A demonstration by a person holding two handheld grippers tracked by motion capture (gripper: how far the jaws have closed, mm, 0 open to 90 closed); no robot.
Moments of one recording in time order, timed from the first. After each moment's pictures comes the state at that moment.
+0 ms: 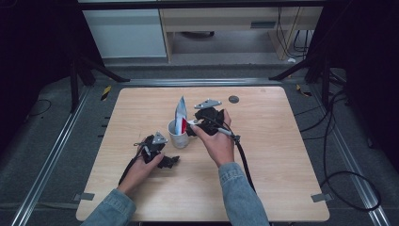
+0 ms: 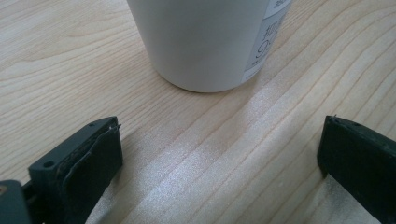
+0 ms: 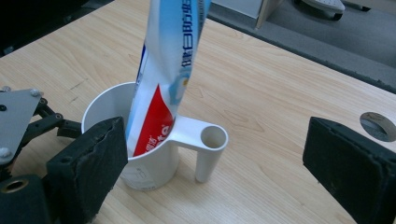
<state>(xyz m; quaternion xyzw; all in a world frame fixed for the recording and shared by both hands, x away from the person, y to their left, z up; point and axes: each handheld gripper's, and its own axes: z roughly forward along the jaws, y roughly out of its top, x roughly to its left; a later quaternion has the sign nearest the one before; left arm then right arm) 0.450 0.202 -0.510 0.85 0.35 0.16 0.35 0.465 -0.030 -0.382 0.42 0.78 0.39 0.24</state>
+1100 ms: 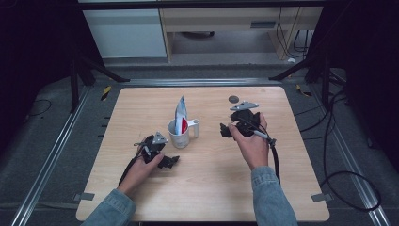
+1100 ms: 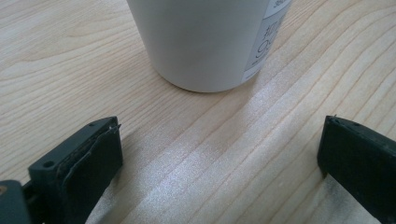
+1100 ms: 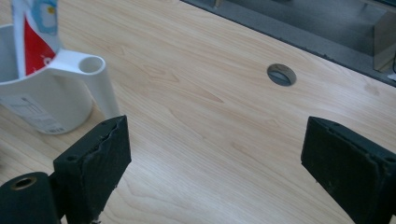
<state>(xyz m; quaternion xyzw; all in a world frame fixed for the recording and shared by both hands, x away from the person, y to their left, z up) 0.450 0.202 -0.510 0.85 0.35 0.15 0.35 0.452 -0.128 -0.383 0.46 0.77 0.34 0.28</state>
